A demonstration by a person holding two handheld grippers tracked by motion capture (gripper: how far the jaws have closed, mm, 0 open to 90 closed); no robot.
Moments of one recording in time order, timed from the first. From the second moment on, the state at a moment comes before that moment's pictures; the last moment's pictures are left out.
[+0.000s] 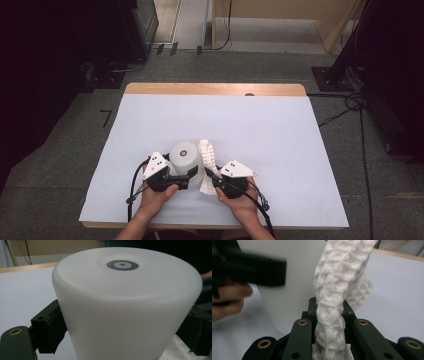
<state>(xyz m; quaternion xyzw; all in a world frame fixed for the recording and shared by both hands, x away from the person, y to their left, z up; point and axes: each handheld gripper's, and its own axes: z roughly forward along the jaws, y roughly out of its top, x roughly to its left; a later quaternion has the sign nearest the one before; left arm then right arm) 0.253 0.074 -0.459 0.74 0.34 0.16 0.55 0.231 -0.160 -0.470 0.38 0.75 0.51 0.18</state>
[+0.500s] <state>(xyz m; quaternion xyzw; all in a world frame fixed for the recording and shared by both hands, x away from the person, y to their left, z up) 0.257 0.082 -0.452 0.73 0.34 0.16 0.56 0.229 -0.158 -0.465 0.36 0.76 0.51 0.18</state>
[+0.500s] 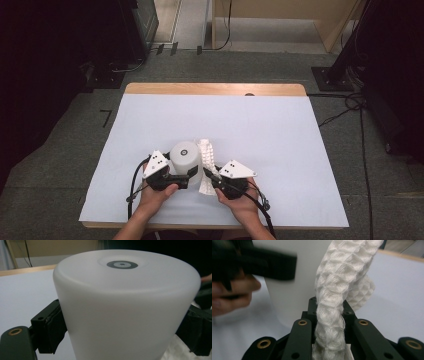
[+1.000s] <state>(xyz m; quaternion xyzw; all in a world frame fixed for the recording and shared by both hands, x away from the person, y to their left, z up) 0.251 0.065 -0.459 0.76 0.31 0.17 0.54 0.226 -0.171 -0.446 0.36 0.73 0.54 0.20</state>
